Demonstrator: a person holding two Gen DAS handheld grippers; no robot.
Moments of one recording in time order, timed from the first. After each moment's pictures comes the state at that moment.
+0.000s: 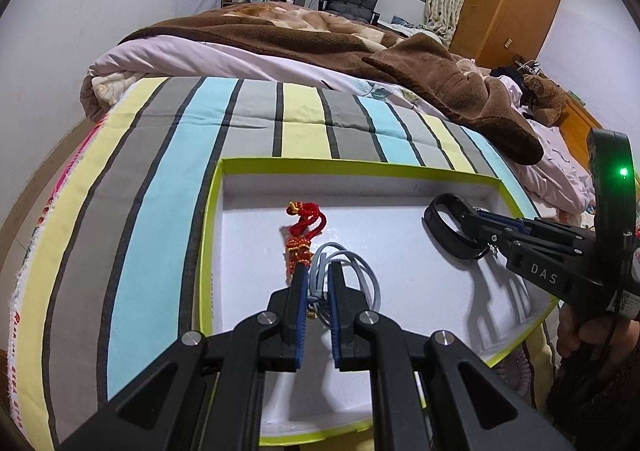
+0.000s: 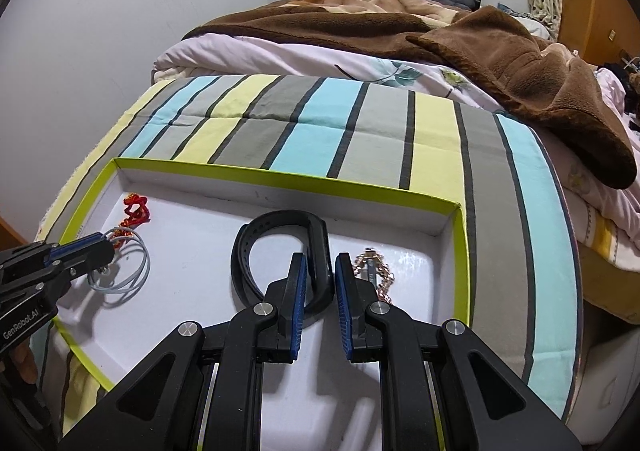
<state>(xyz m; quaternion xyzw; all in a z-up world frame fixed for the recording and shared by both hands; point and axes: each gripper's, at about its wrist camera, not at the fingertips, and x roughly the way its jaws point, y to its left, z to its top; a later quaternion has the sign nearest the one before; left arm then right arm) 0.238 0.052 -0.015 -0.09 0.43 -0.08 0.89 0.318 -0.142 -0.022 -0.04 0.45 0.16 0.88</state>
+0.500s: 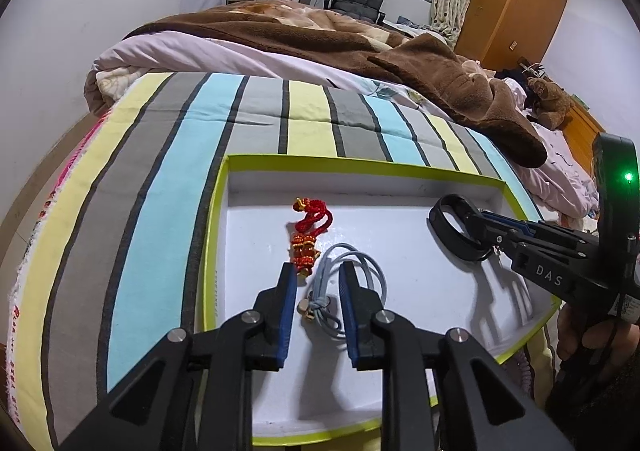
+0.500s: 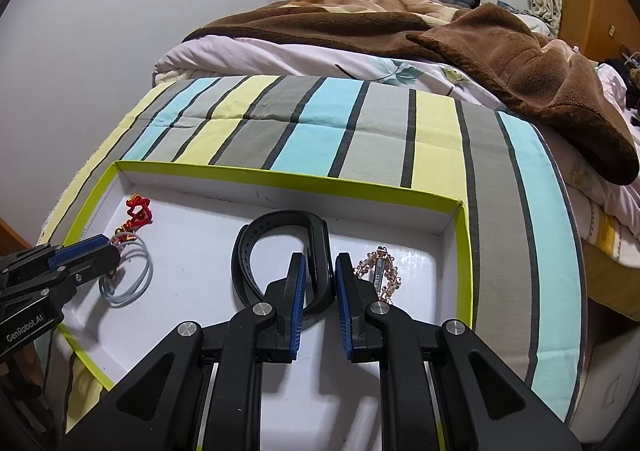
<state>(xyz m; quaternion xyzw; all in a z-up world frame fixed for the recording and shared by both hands) 0.238 0.055 -0.016 -0.09 0.44 -0.08 0.89 0.319 -0.143 -0.023 -0.04 0.45 0.17 0.88</state>
